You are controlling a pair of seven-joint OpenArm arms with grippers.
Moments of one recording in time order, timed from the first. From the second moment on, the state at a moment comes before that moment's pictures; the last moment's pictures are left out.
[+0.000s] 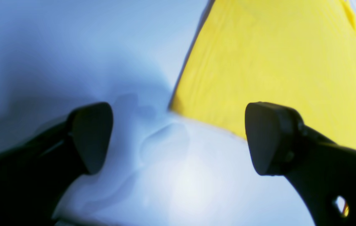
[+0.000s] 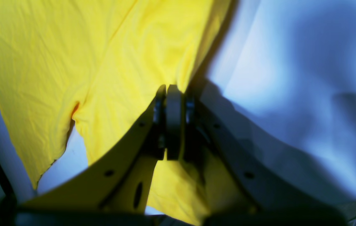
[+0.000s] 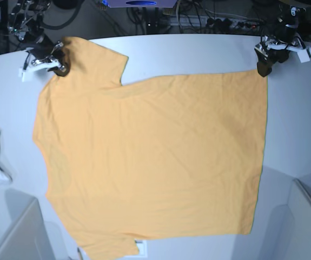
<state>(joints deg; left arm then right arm) 39.2 -12.9 -30.8 91.4 -57.8 -15.6 24.4 -25.7 4.1 29.8 91.9 49.6 9.1 -50.3</state>
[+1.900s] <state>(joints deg) 41.2 -14.6 -30.4 105.0 -56.8 -14.7 39.4 -35.9 1.5 31.1 109.7 48.2 7.8 -52.3</state>
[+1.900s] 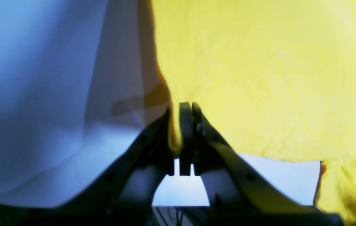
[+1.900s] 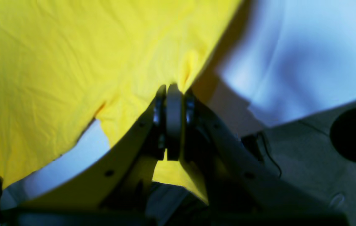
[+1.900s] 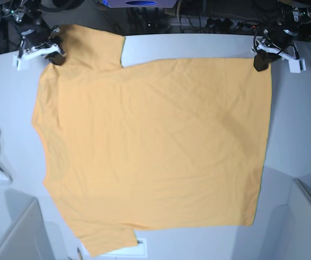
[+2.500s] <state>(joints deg) 30.1 -14.6 -30.4 105.7 -56.9 -14.0 39.8 -16.9 1.7 31.6 109.5 47.4 1.3 -65.4</state>
